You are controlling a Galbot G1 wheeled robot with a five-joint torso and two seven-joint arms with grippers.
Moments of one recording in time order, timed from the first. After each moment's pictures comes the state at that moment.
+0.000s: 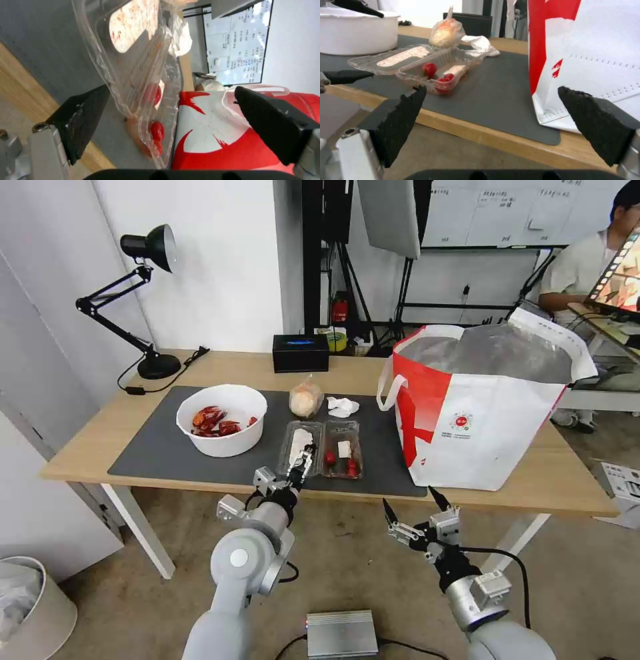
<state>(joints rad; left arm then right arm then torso) 1.21 -1.59 -0.32 -2.02 -1.38 0.25 -0.53 -1.65 1.25 0.44 2.17 0.14 -0.03 -0.02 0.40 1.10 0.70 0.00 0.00</state>
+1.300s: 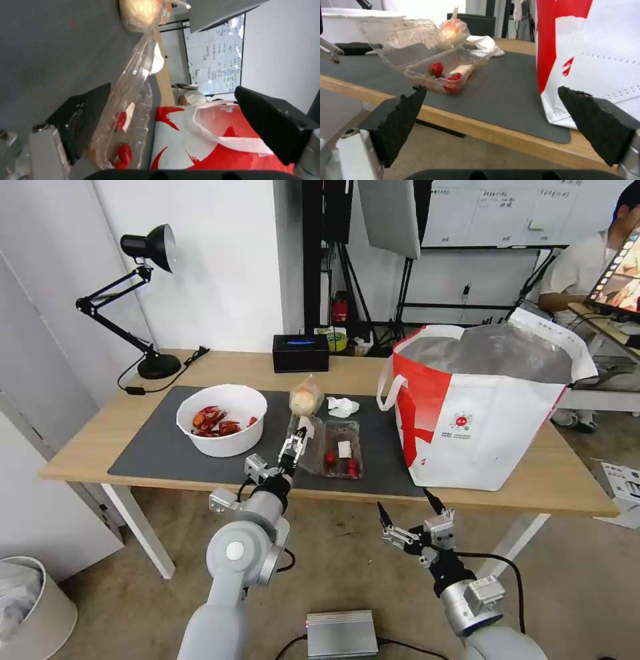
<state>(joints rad) 1.18 -1.59 -0.32 -2.02 -1.38 0.19 -0.47 -1.65 1.27 0.42 2.17 0.11 -0.01 -0.02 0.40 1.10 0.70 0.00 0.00</state>
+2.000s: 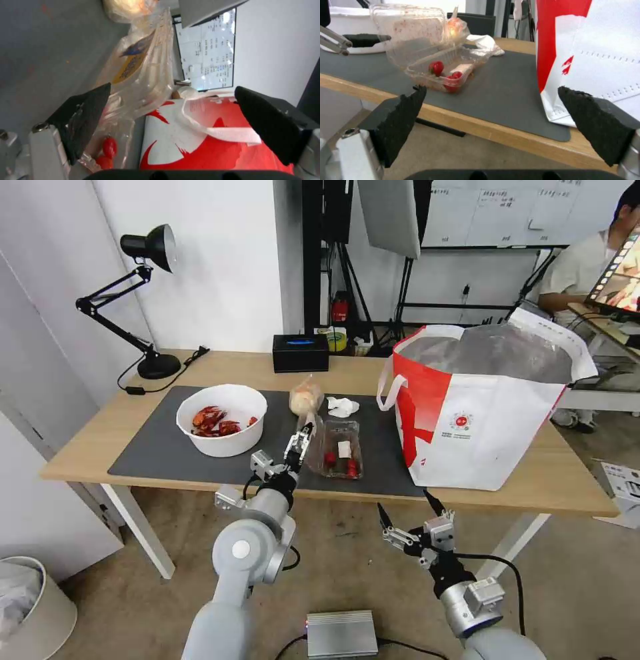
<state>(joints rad) 1.17 -1.59 -0.28 -2.02 -1.36 0.18 -0.43 -1.66 1.28 0.42 2.17 0.11 -0.01 -0.02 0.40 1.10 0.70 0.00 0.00</state>
